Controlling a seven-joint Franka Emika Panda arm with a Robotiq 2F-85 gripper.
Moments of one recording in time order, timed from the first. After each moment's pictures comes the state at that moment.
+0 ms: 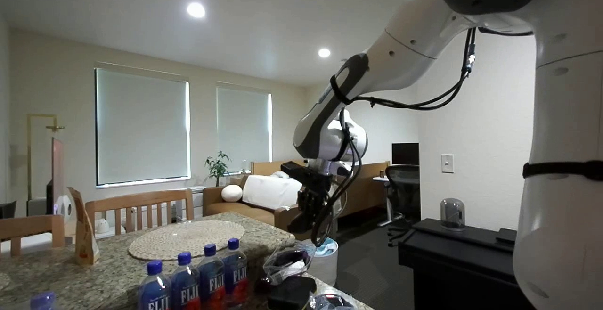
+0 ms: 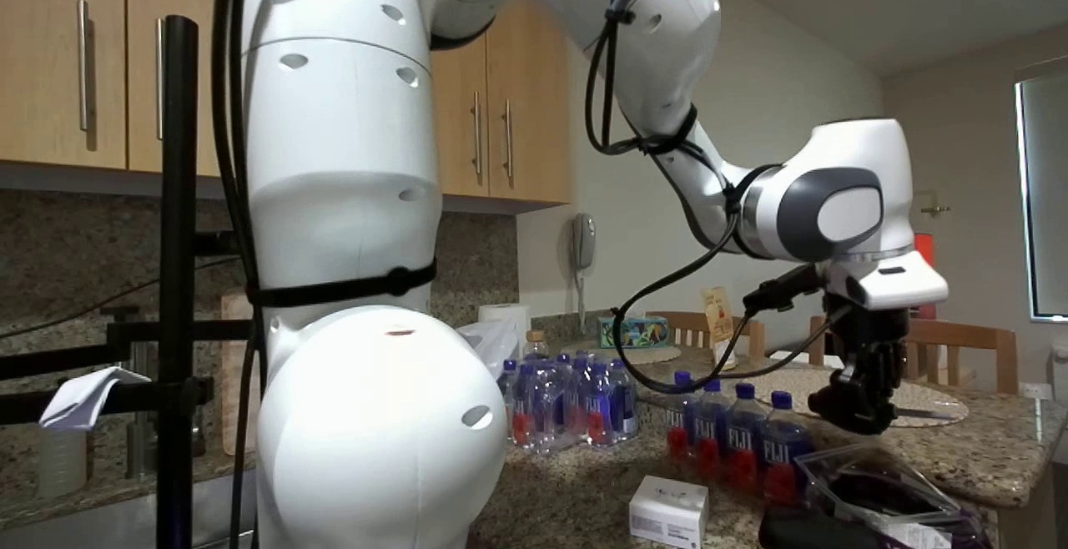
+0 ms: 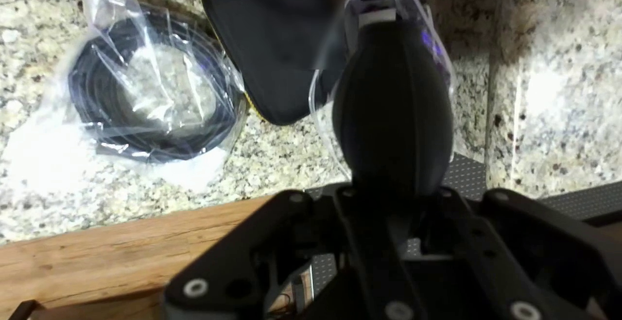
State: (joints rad) arm -0.15 -0.06 -0.08 -2.36 0.21 2.55 1.29
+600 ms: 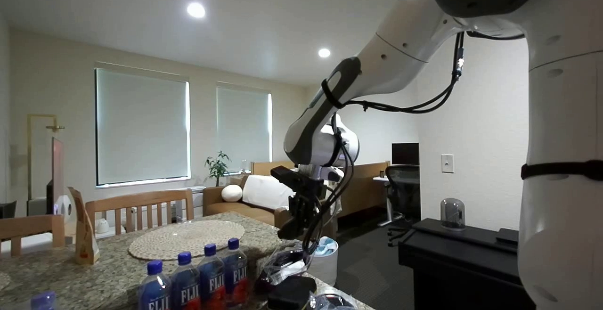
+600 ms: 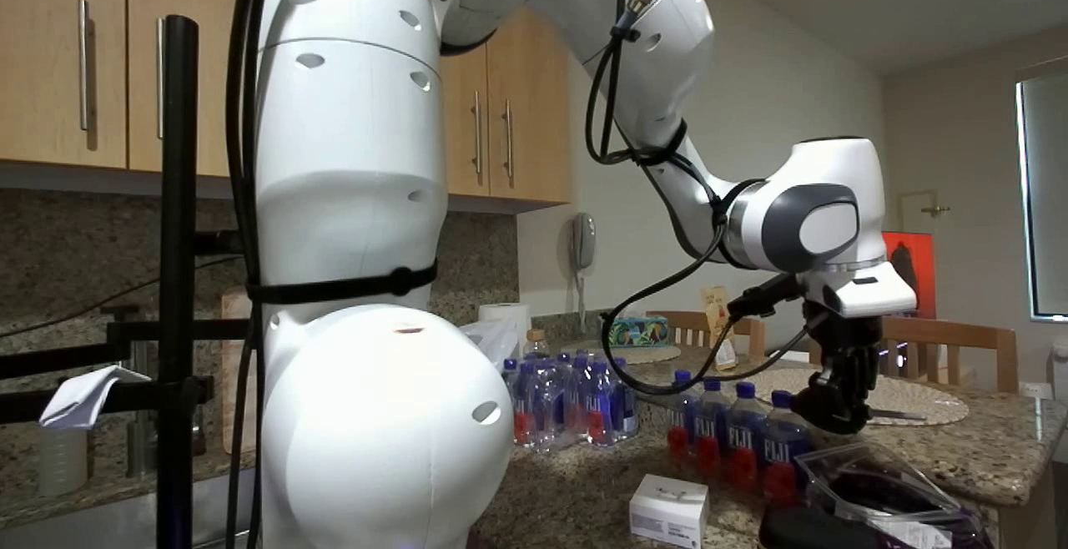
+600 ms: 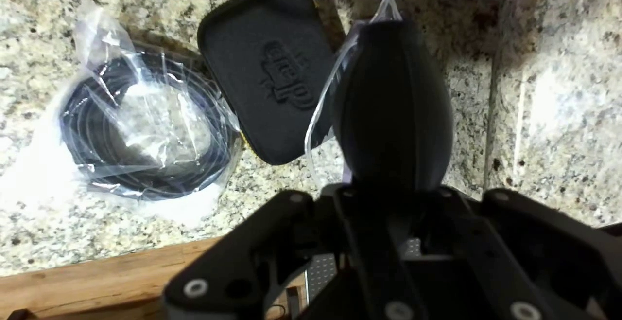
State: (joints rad) arm -0.12 -0.03 -0.07 -2.36 0.22 2.58 1.32
